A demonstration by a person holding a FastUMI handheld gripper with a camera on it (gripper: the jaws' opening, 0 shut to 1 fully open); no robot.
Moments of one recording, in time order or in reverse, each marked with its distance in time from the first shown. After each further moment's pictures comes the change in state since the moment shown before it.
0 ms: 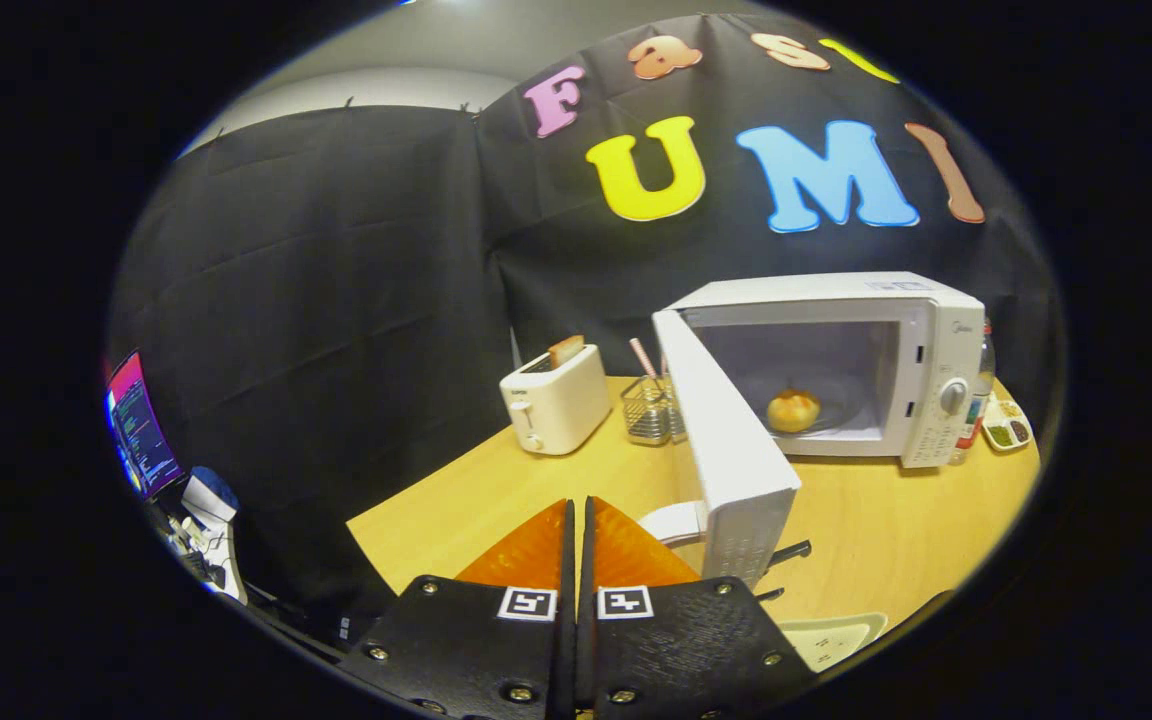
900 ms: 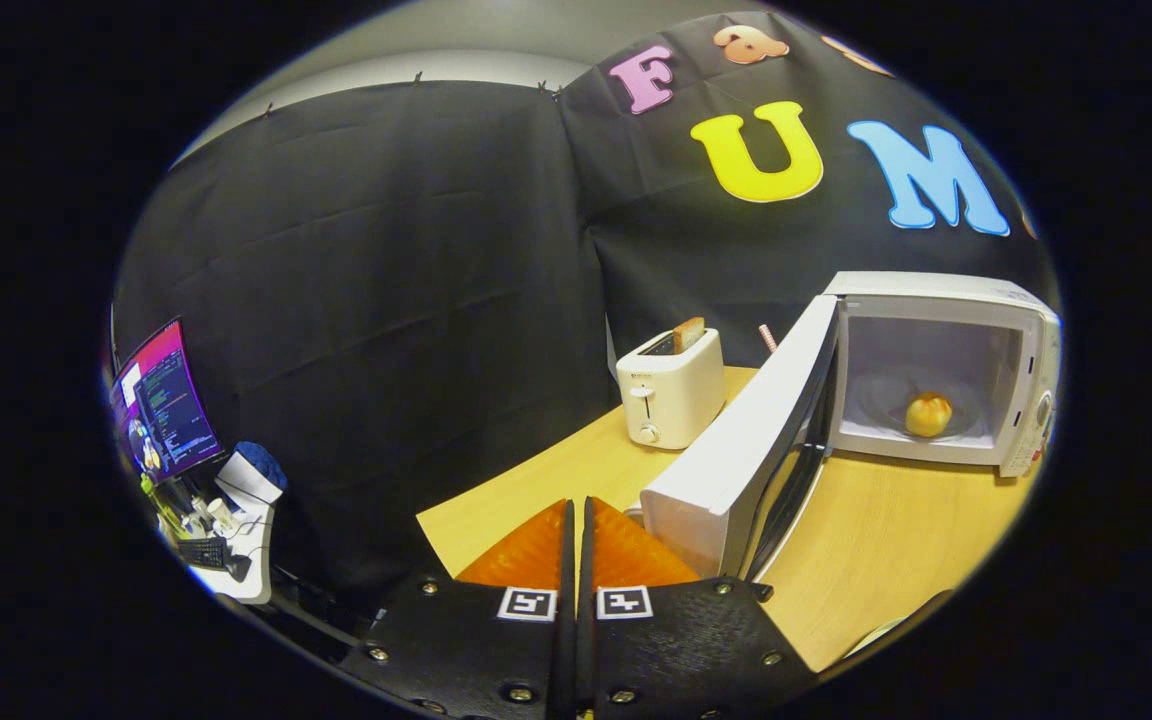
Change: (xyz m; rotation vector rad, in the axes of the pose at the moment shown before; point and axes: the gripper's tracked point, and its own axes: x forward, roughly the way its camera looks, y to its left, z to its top) arm 0.048 0.139 -0.028 -0.131 0.046 0.246
